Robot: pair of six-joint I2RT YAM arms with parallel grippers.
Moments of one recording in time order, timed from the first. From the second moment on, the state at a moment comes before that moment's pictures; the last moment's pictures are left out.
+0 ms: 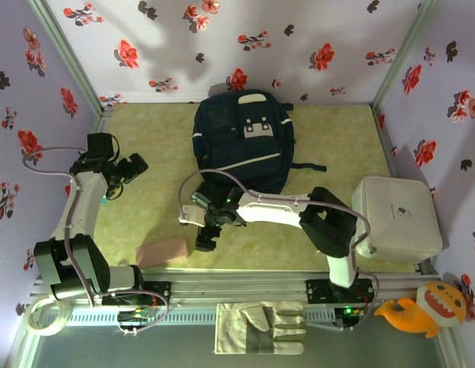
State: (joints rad) left arm 0.11 1.32 1.07 -0.79 0.06 -0.52; right arm 1.12 1.93 1.34 -0.49 -0.25 -0.39
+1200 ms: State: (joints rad) left arm 0.12 1.32 1.07 -0.78 0.07 -0.49; right arm 1.20 2.17 1.55 -0.49 -0.38 -0.53
